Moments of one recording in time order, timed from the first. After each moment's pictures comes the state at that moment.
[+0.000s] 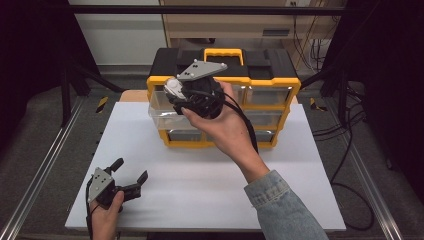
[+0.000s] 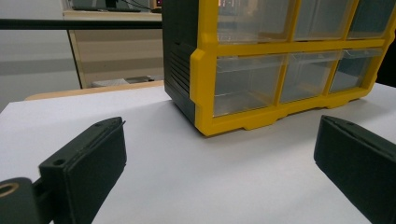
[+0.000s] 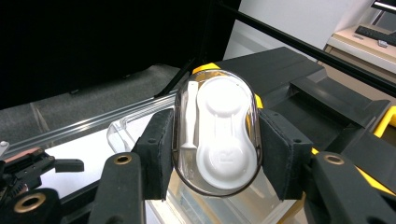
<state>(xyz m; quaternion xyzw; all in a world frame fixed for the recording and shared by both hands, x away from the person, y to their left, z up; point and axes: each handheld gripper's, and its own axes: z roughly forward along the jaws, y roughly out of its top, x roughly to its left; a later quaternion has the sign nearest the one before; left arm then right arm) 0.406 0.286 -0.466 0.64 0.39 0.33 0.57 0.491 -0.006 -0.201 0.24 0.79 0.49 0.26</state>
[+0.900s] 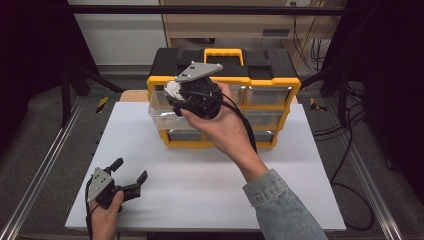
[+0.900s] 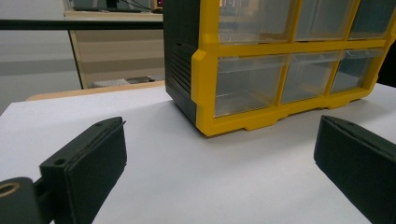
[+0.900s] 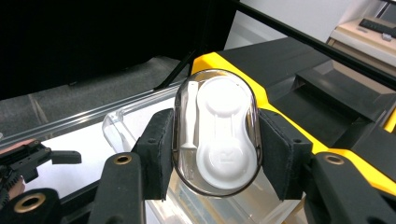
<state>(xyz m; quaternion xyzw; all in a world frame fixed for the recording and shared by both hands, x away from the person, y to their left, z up) 0.406 0.286 -0.465 0.64 0.39 0.33 0.57 0.496 -0.003 -0.206 0.24 0.80 0.48 0.26</state>
